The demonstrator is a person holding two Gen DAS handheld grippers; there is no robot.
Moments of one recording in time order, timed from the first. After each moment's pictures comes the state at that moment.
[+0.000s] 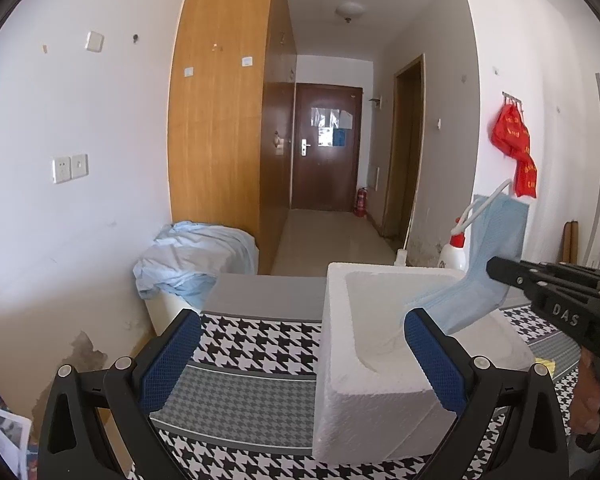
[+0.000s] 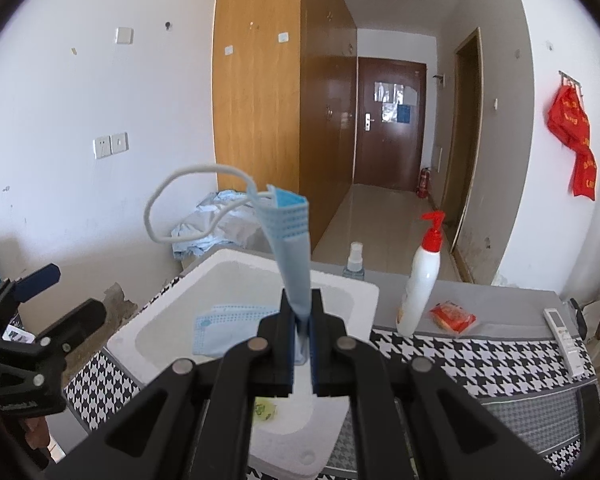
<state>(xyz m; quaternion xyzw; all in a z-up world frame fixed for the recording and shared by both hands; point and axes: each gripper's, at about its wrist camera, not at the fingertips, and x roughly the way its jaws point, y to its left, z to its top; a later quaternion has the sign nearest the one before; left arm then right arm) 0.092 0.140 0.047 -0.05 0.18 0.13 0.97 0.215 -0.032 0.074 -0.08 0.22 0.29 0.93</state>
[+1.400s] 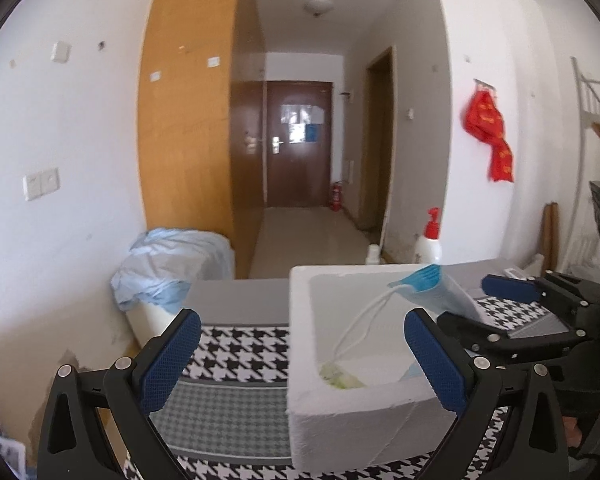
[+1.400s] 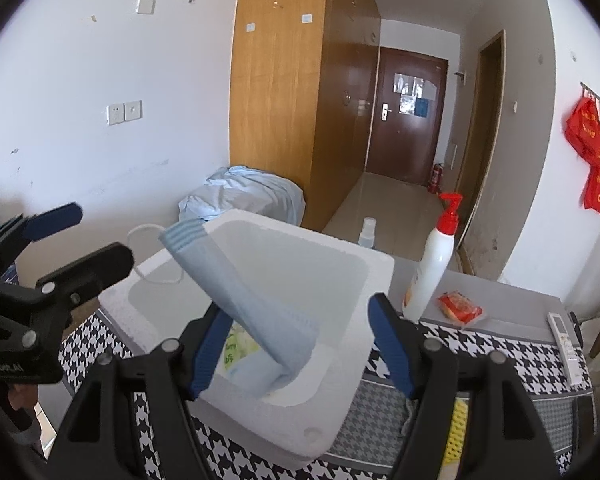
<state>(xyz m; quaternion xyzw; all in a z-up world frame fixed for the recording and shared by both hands) 0.110 0.123 0.051 -0.01 0.19 0.07 0.98 0.209 -0.028 0.054 -0.12 0.23 0.31 0.91</state>
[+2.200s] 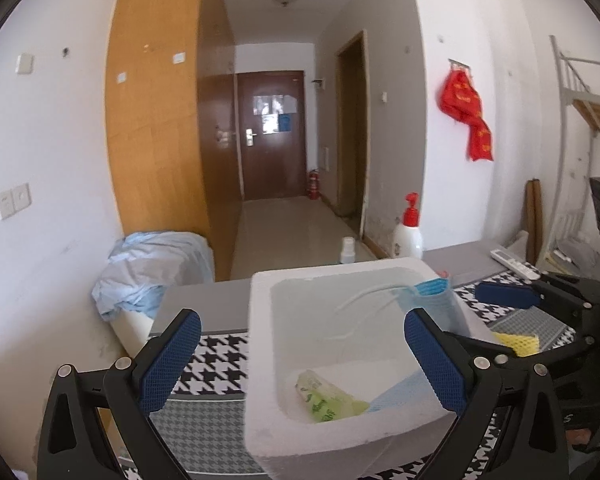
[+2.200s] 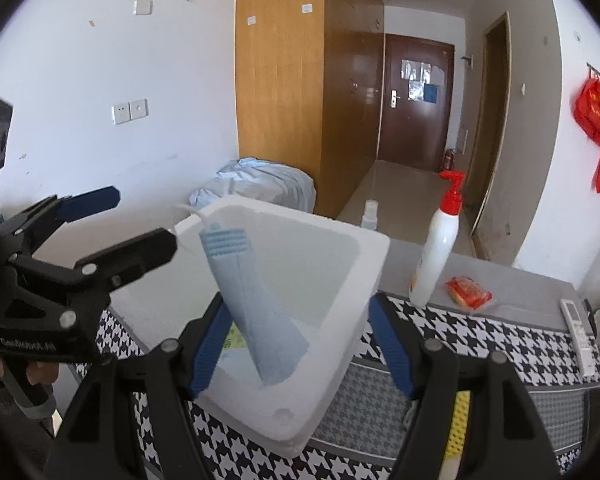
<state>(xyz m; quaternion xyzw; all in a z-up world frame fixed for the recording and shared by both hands) 0.139 0.108 0.051 0.01 0.21 0.03 0.98 0.219 -0.042 0.048 -0.11 0.26 0.33 0.90</state>
